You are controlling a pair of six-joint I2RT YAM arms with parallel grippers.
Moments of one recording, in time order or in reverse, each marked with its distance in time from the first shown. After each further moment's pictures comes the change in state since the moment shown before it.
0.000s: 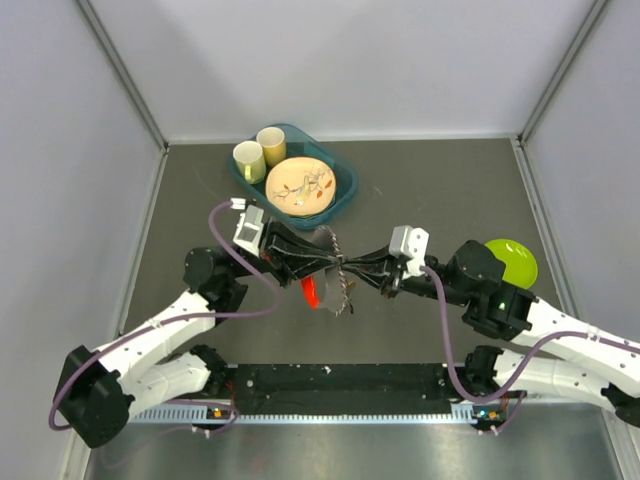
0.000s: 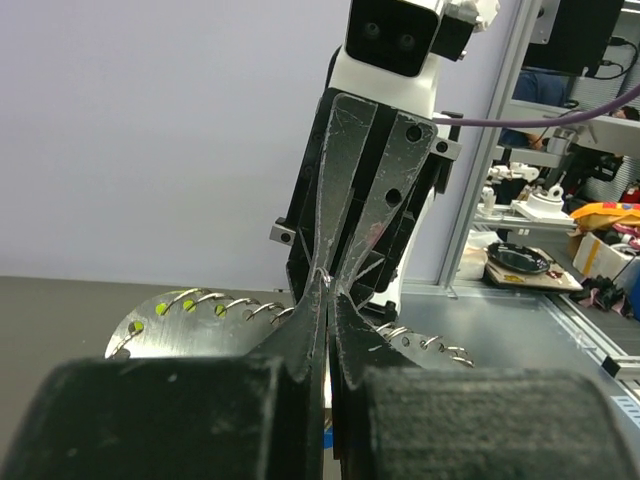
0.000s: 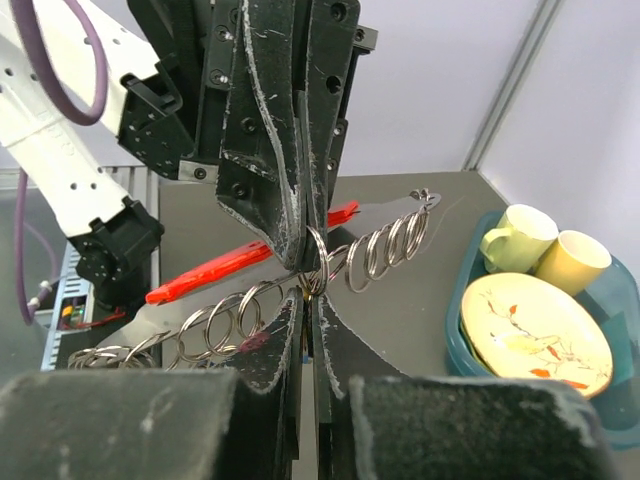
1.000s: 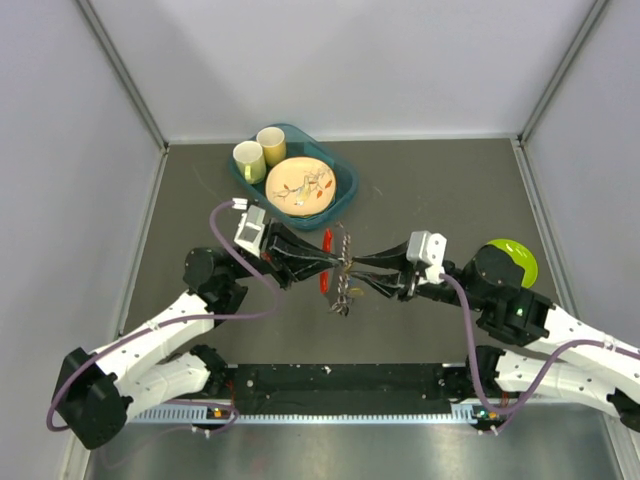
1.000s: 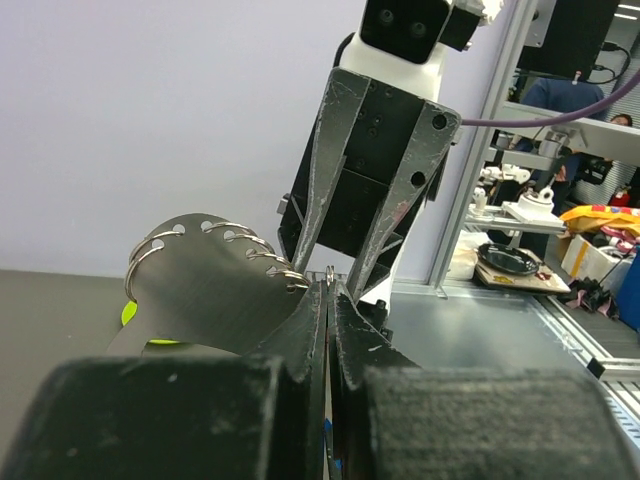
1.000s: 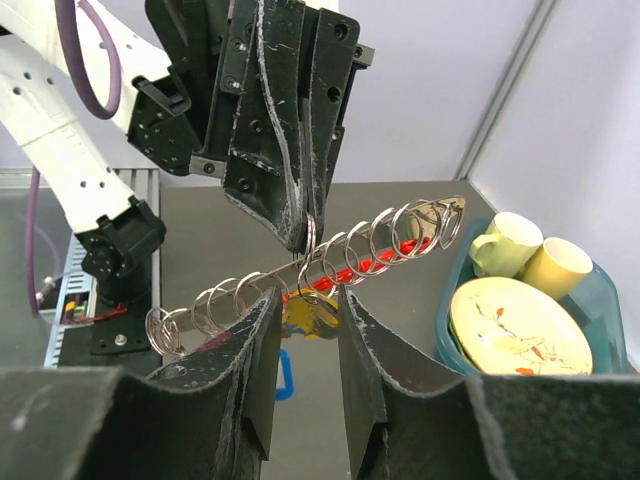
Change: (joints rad) left arm -0.011 -0.016 0.006 -0.059 -0.022 0.011; right arm 0.001 -0.087 -0.001 -0.069 0.010 -0.022
